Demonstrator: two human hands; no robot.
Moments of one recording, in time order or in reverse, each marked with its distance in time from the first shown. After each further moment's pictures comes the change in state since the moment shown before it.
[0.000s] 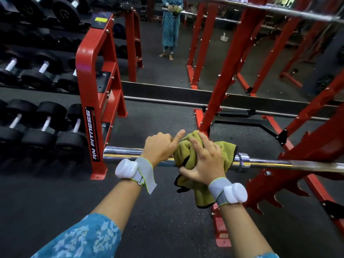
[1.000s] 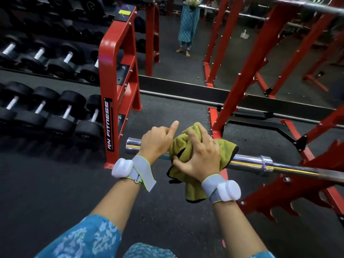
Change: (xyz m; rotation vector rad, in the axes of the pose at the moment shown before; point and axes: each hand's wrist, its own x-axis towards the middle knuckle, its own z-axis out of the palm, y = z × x) left_hand -0.028 -0.050 -0.021 -0.283 0.151 -0.241; right_hand 0.015 -0.062 0.025 0.051 0.037 0.020
